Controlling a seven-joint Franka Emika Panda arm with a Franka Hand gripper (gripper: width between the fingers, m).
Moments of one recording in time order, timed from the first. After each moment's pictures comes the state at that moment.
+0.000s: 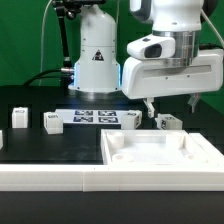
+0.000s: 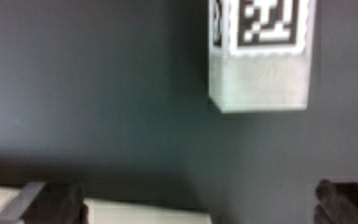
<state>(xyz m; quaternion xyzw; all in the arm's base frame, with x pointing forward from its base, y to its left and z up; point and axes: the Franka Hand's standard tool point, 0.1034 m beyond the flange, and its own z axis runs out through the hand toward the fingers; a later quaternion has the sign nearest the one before) 0.449 0.125 0.050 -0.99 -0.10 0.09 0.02</state>
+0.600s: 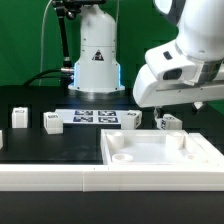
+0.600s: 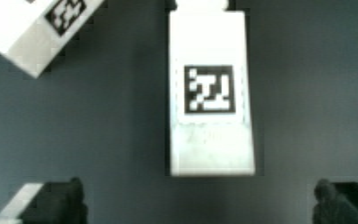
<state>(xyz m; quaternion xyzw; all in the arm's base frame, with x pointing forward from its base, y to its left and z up) 0.435 0.141 0.037 -0.95 -0.10 0.29 0.01</state>
